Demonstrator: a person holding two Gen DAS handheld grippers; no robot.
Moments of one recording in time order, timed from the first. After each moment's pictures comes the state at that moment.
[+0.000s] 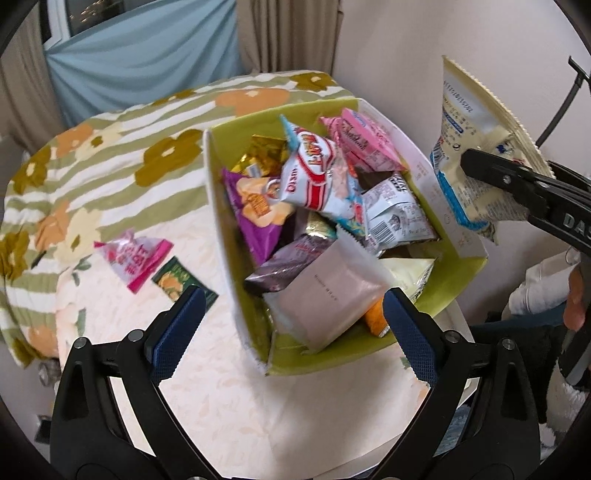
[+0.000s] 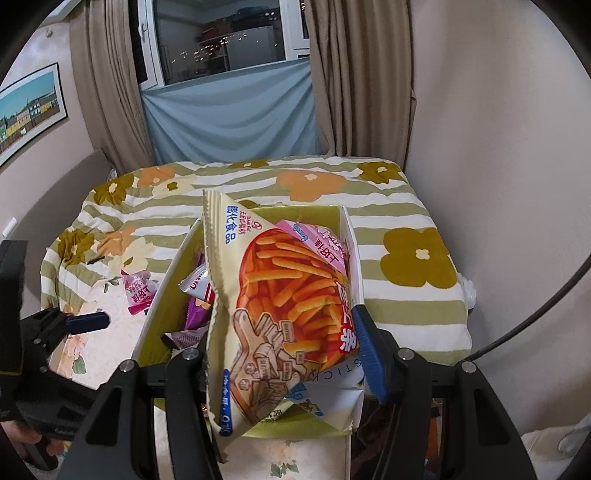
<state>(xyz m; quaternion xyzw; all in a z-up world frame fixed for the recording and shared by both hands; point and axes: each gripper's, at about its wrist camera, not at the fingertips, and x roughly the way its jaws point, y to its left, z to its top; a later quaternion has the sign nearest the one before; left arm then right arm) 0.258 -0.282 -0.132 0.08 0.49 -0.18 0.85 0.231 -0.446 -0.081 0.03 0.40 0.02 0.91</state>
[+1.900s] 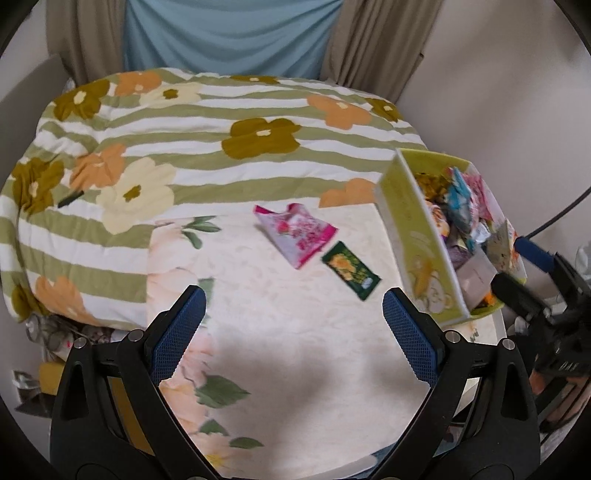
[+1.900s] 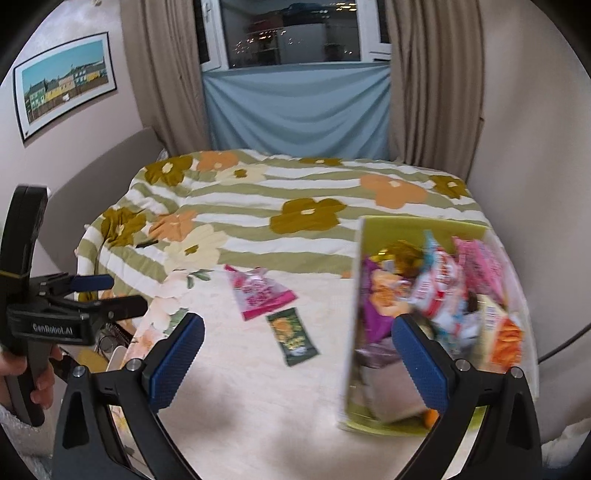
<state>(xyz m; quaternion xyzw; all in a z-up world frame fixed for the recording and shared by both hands) 0.307 0.018 -0.112 -0.03 0.50 -0.14 0.85 0.242 -0.206 -0.077 0.01 0.40 0.09 0.91</state>
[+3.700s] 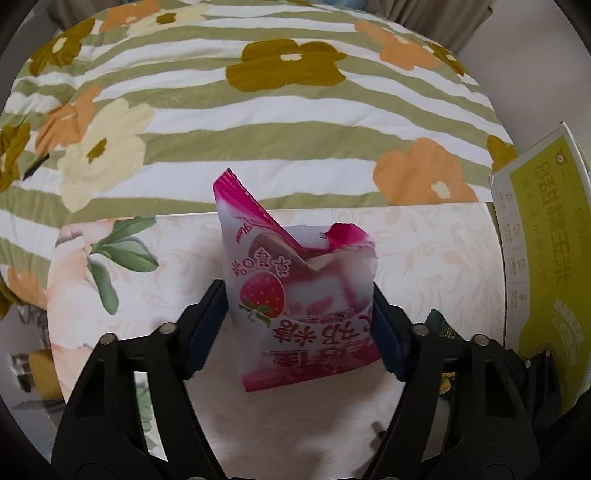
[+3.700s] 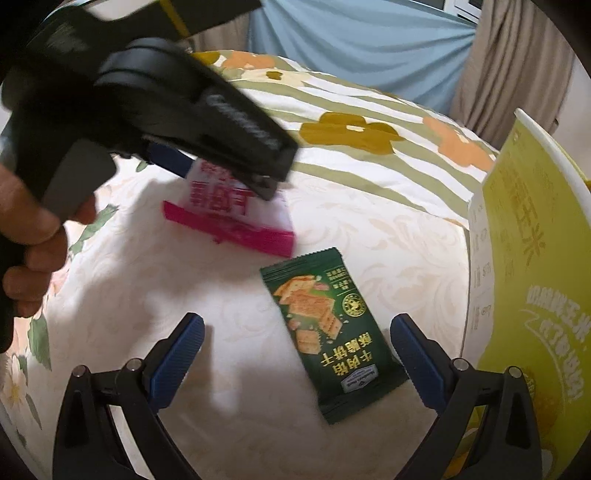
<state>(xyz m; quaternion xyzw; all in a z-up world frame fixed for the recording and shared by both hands) 0.479 -0.037 -0.307 -0.03 0.61 -0.08 0.79 0.349 -0.156 -0.288 -0.10 0.49 0.14 0.85</state>
